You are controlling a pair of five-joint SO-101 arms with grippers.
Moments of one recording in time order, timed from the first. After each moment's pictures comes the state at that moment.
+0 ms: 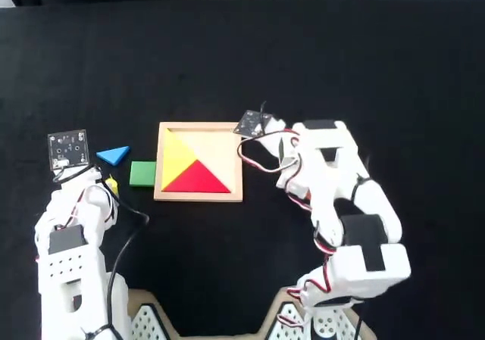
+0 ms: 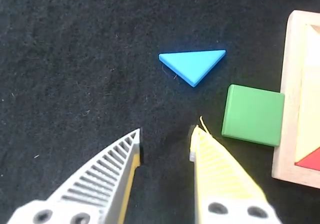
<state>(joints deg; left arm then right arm) -21.8 -62.1 82.8 37.1 -7.9 -4.0 7.4 32.1 58.9 56.7</state>
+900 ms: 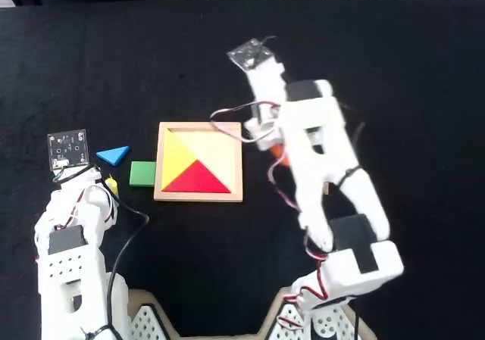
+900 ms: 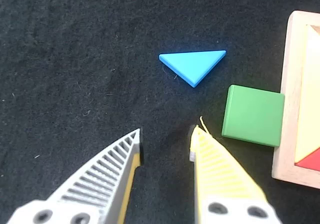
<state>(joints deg) -21.8 -62.1 82.8 37.1 -7.9 -15.4 5.9 9.4 66.7 16.1</state>
